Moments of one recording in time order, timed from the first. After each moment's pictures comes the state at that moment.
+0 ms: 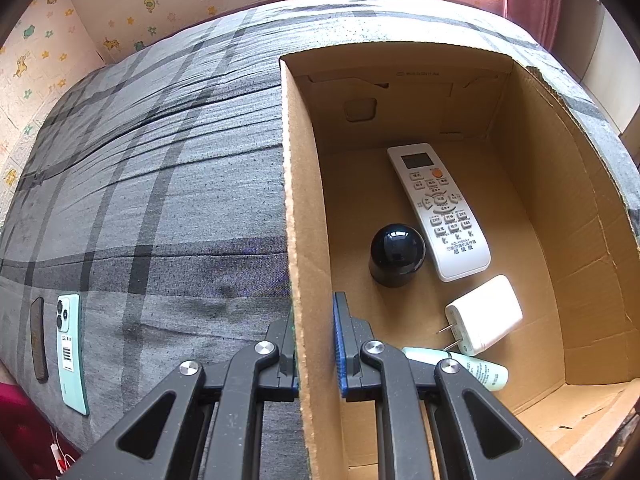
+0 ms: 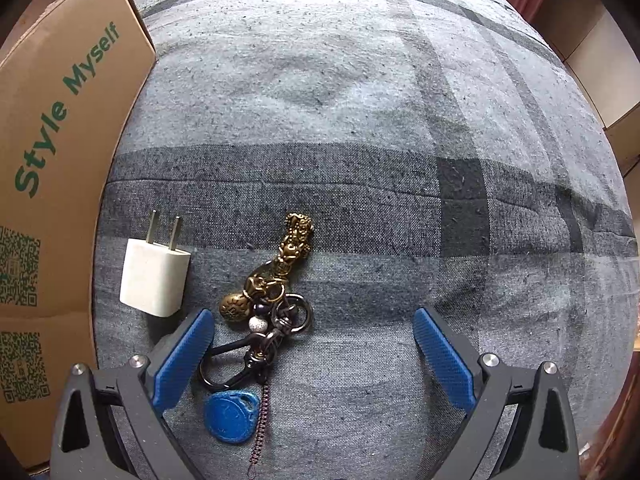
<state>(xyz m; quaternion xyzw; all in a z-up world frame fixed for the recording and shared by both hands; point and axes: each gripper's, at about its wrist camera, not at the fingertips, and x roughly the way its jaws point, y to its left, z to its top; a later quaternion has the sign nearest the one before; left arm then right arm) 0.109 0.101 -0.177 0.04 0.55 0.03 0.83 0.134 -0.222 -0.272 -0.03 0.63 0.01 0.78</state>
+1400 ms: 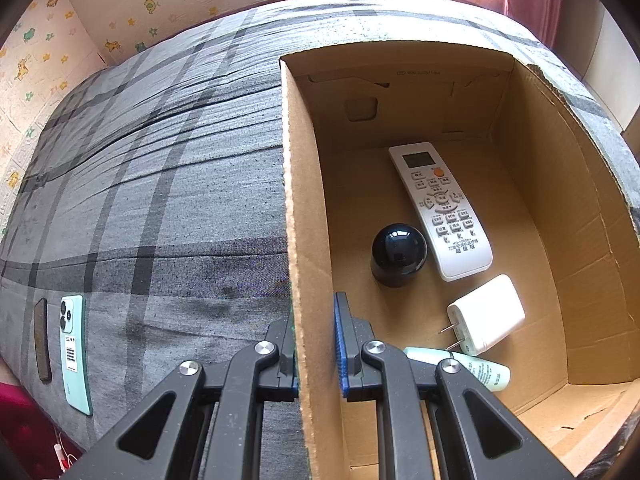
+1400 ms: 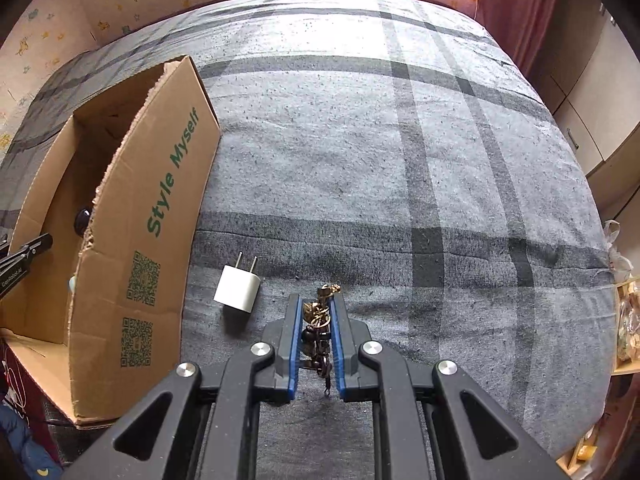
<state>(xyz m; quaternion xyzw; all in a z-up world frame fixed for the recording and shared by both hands) 0.110 0.098 -0.177 0.04 0.55 0.04 0.83 0.104 -0.214 -0.168 -0.03 0.57 0.05 0.82</state>
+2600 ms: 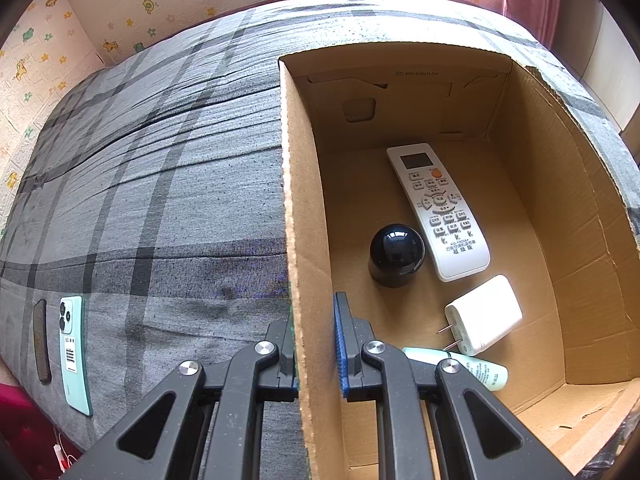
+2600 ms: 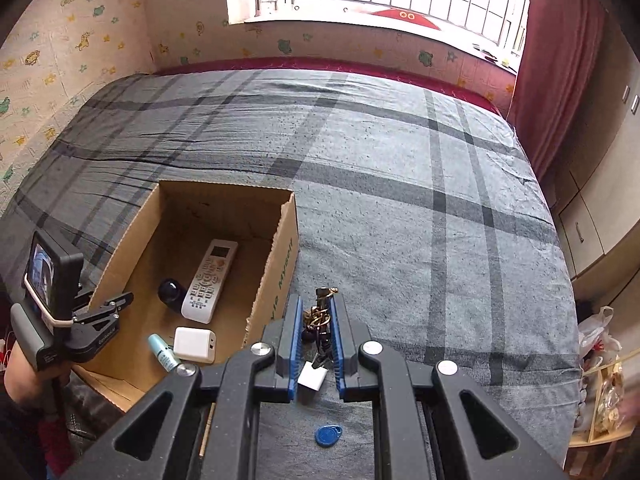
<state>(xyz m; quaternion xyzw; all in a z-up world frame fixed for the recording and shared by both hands) 0.112 0.098 -0.175 0.04 0.55 0.04 0.83 0.124 -0.142 -0.043 -0.08 0.47 0.12 0.87</state>
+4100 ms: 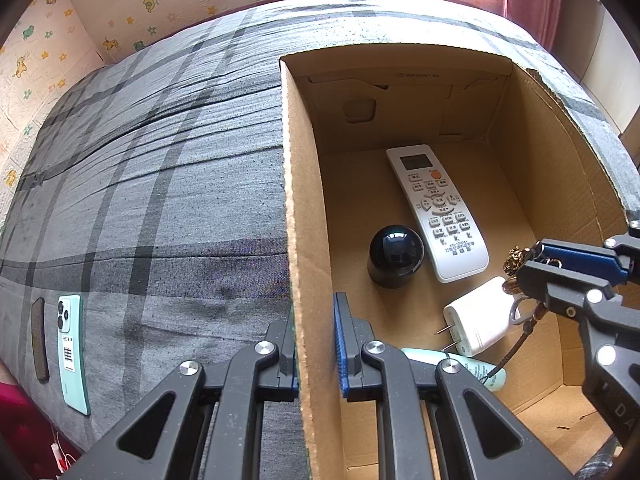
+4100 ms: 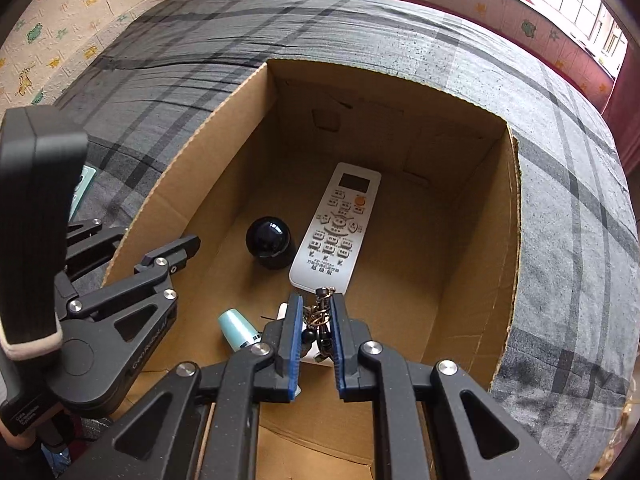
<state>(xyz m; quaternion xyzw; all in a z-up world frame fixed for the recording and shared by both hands) 0.111 0.099 -0.175 0.04 0.55 0.03 0.83 0.130 0.000 -0.161 -0.12 0.56 0.21 0.79</state>
